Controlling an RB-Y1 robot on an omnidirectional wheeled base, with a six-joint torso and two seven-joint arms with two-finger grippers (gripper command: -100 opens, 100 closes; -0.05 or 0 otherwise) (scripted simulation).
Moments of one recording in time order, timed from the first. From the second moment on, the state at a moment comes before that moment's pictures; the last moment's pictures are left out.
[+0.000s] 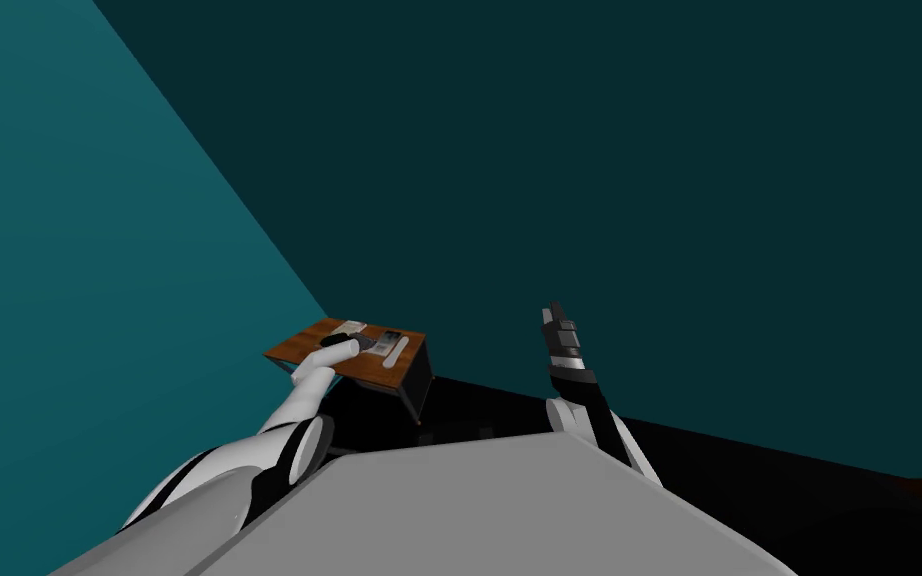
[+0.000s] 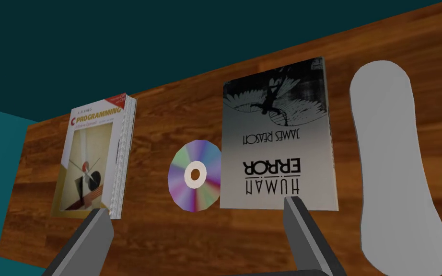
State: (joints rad) left arm -0.39 0.45 0.30 -0.89 0.35 0.52 0.80; right arm 0.53 -0.05 -0.07 -2.24 0.00 -0.41 0.12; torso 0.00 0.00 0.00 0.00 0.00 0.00
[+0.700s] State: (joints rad) left arm -0.45 0.46 0.29 -0.74 0.37 0.68 0.84; right arm 0.53 -0.05 -0.07 -2.24 0.00 -0.41 0.12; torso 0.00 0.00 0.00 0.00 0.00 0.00
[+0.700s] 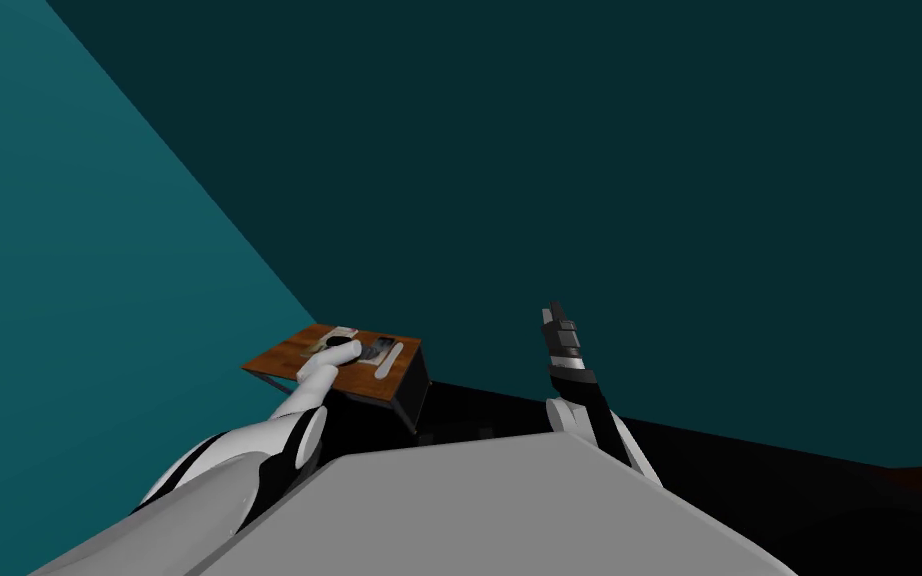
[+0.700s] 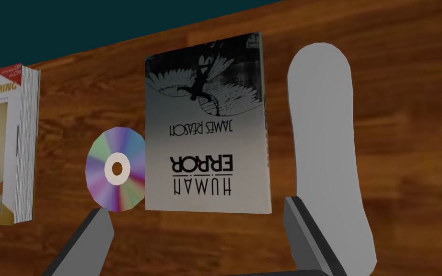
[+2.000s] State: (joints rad) left arm -0.55 0.47 0.23 -0.46 0.39 0.92 0.89; right arm 0.53 -0.05 -0.07 -2.24 0.00 -0.41 0.12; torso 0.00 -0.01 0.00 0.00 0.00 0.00
